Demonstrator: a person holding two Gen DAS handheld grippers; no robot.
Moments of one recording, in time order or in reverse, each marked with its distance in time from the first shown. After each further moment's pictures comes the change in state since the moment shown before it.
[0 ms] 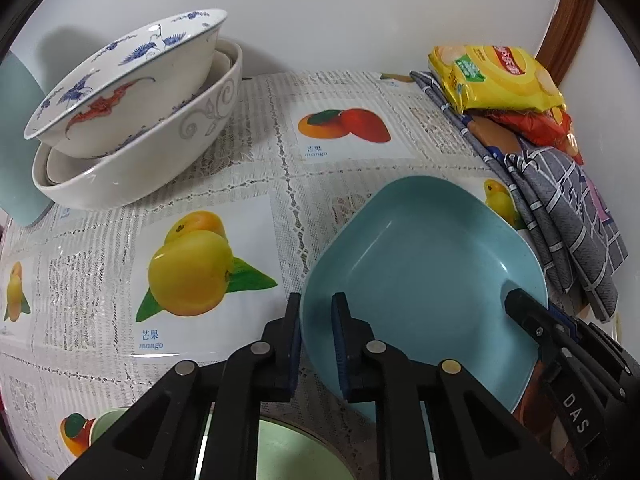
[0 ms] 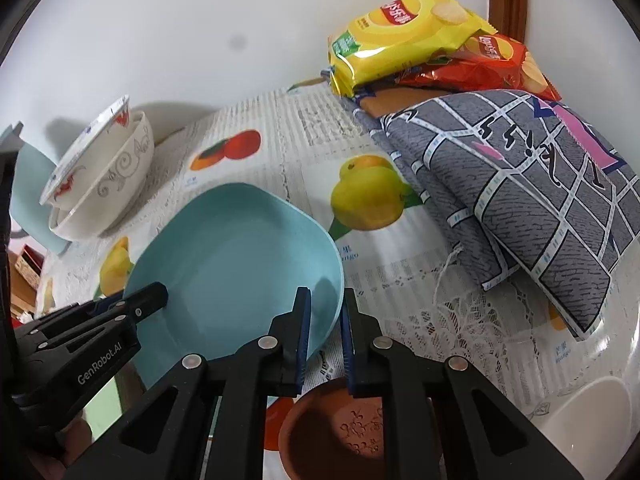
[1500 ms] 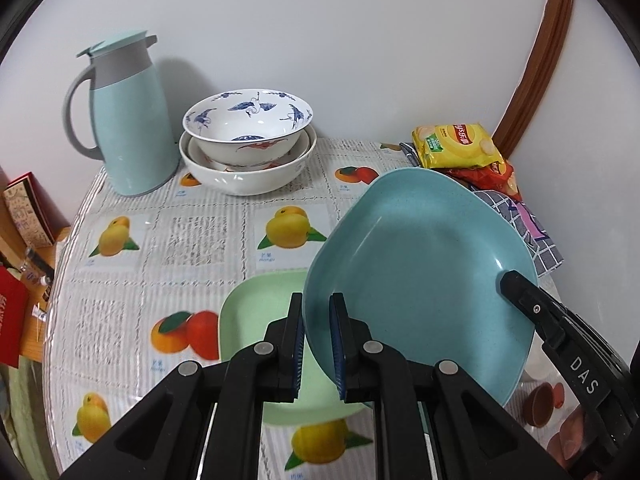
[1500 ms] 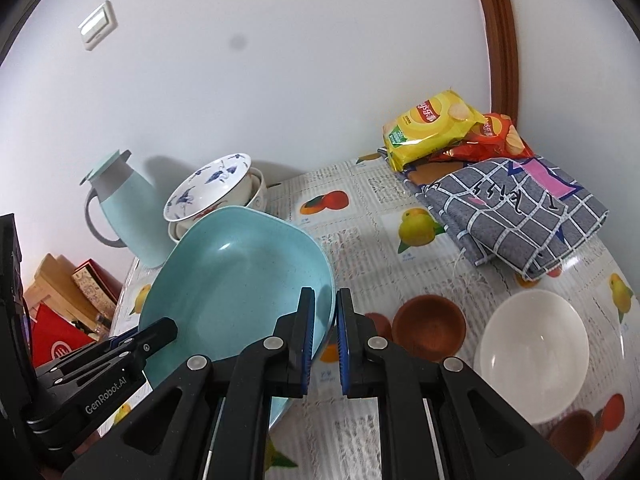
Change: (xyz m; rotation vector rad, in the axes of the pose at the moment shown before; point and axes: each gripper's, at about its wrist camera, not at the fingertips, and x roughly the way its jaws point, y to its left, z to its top) left arm -0.169 0.049 -0.083 -0.088 -0.185 -0.034; right arm -0.150 0.048 -0.055 -0.013 -0.206 0.118
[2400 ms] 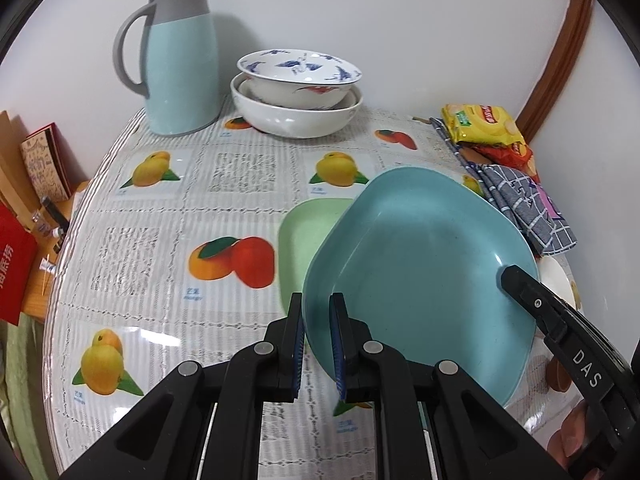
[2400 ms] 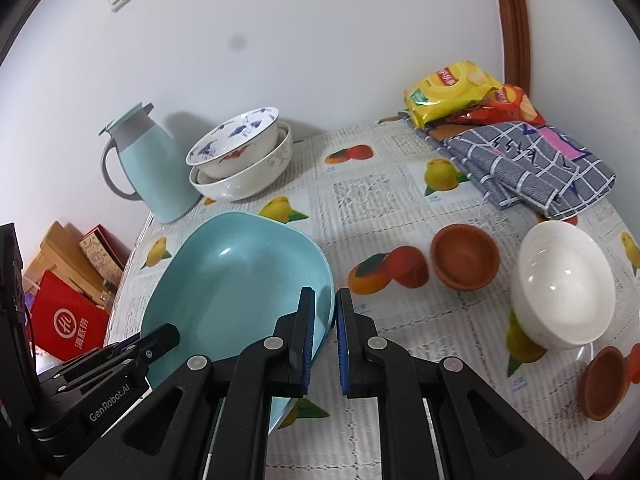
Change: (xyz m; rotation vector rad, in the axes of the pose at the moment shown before) left arm -0.002 0.048 -0.059 -0.071 0.051 0.033; right arm 0.002 0.032 -0.057 -0.030 0.065 0.022
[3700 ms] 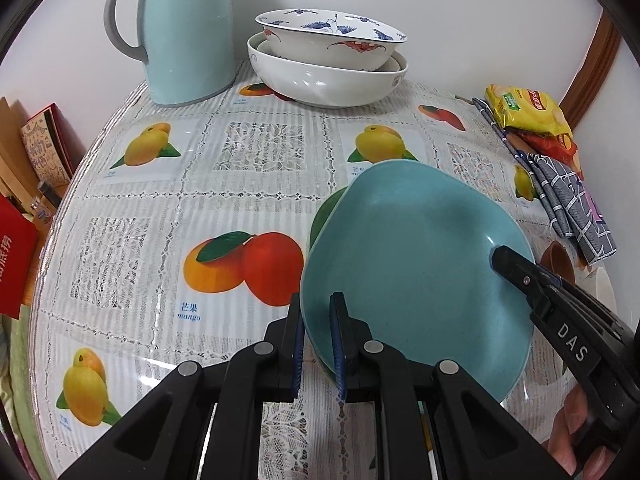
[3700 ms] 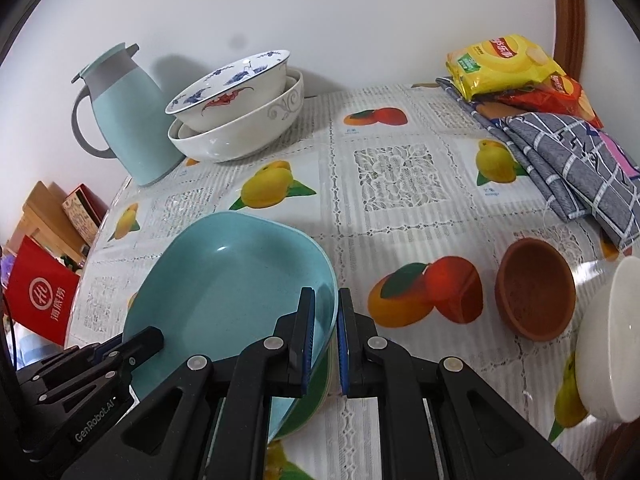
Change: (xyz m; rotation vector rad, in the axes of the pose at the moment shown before) left arm 0.066 0.014 0.012 -0.020 0.069 0.072; right arm 0.097 0.008 0.015 -0.108 0.124 -0.002
